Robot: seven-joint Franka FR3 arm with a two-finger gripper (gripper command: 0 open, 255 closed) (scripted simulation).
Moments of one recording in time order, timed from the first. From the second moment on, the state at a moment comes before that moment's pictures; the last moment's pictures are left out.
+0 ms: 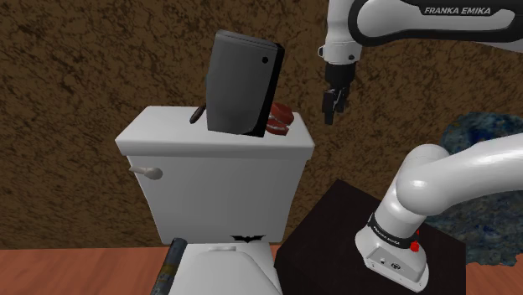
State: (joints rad) arm 0.01 -0.81 0.07 -2.42 -0.04 1.49 -0.02
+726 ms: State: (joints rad) arm 0.00 -0.67 0.24 -2.28 0.10 1.60 0.31
